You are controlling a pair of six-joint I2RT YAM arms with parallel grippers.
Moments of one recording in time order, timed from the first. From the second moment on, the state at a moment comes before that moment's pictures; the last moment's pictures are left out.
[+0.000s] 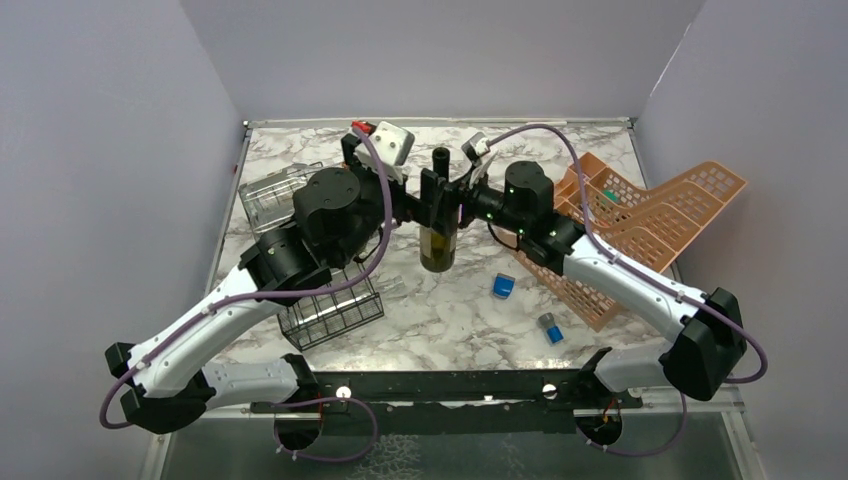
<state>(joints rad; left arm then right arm) -0.98 1.11 1.43 -0.37 -0.40 -0.04 0.72 1.33 1.06 0.15 -0.31 0.22</state>
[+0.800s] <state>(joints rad) -0.98 0.79 1.19 -0.34 -0.75 -0.02 0.49 2.07 1.66 0.35 0.17 0.07</state>
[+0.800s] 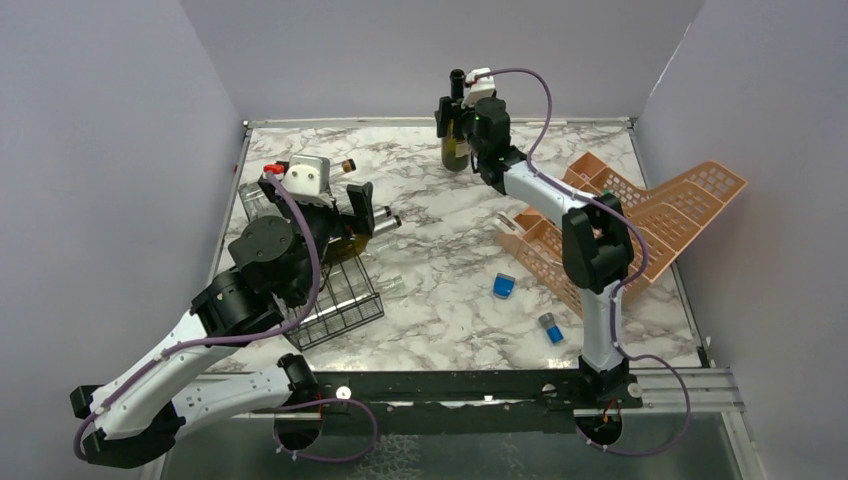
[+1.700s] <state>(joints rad) -0.98 0.87 1.13 -0.23 -0.91 0.06 0.33 2.51 2.15 0.39 0.19 0.05</state>
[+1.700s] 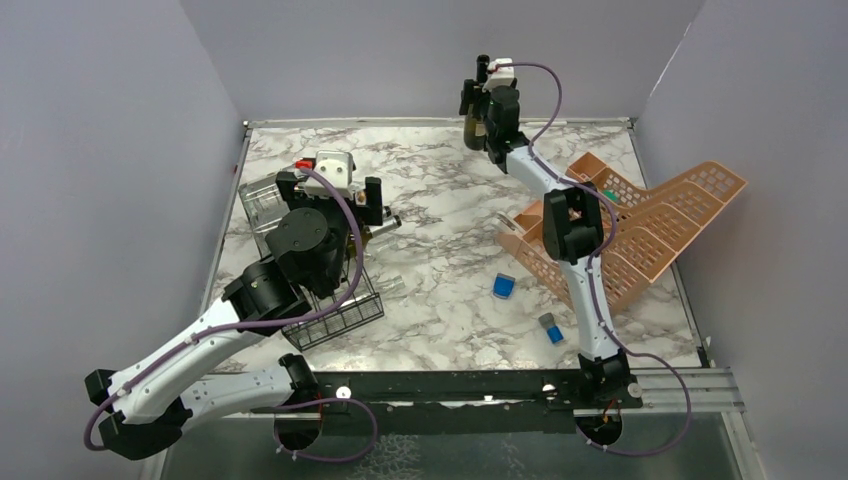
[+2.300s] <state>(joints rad) -0.96 0.89 1.13 -0.23 -0.91 0.05 0.32 2.53 2.21 0.38 0.19 0.08</state>
